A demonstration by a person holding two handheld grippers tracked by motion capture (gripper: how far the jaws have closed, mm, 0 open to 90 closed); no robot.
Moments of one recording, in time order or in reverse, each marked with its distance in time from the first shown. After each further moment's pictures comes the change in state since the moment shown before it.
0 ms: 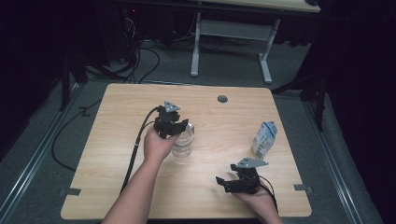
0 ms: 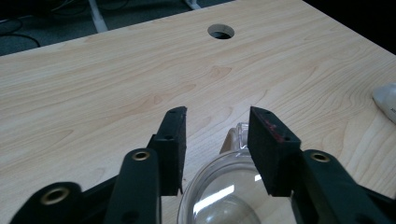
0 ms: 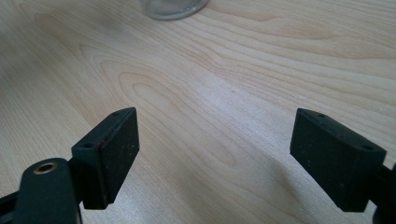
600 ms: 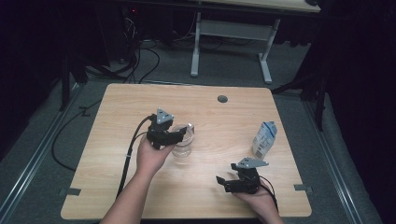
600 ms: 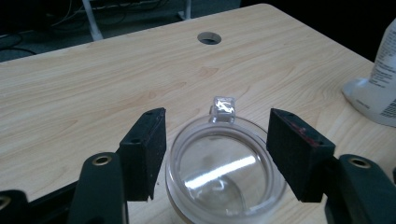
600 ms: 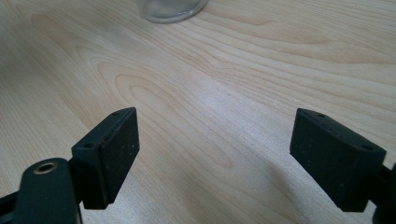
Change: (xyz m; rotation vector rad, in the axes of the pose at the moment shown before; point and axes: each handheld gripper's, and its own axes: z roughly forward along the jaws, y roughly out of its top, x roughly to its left) left arm -0.007 -0.018 -0.035 -0.055 -0.005 0.003; right arm 0.000 0.000 -0.001 -0.013 -0.013 -0.013
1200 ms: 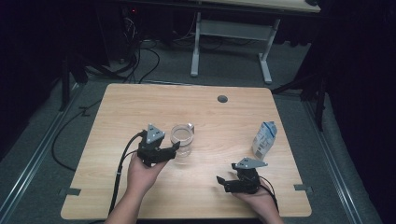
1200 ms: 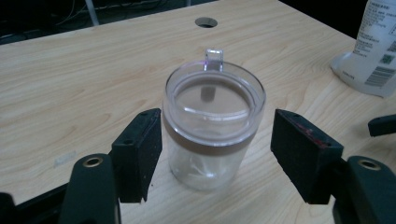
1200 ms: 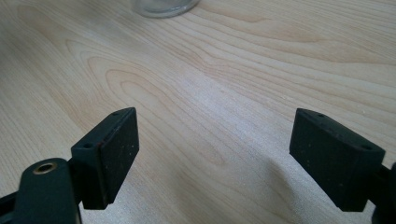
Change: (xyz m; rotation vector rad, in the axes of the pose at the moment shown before) left arm -0.009 -0.038 -0.038 -0.022 -0.003 0.009; right arm 0.000 -0.001 0.002 0.009 -0.030 -0.020
